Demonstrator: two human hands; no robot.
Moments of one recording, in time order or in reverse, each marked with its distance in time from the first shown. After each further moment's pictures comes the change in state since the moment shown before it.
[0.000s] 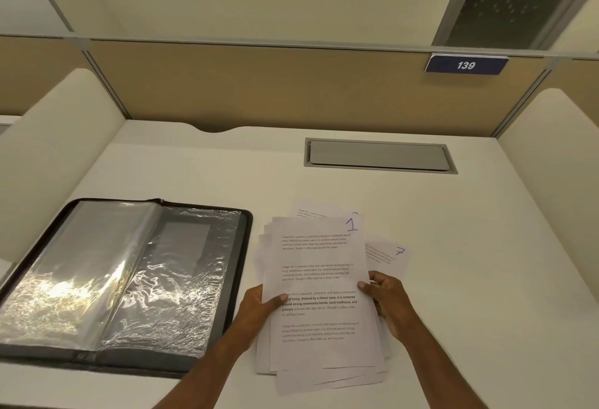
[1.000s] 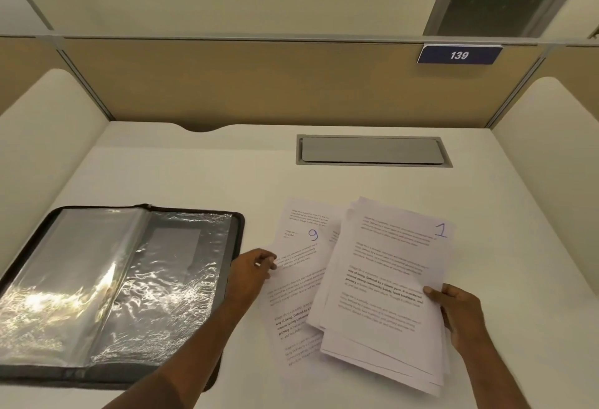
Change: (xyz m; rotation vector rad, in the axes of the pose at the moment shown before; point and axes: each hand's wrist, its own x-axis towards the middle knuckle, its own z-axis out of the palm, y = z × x) left_hand 0.066 0.038 -0.008 0.442 0.282 0.181; right_hand -0.011 0.003 -0.113 0.087 0.453 -0.006
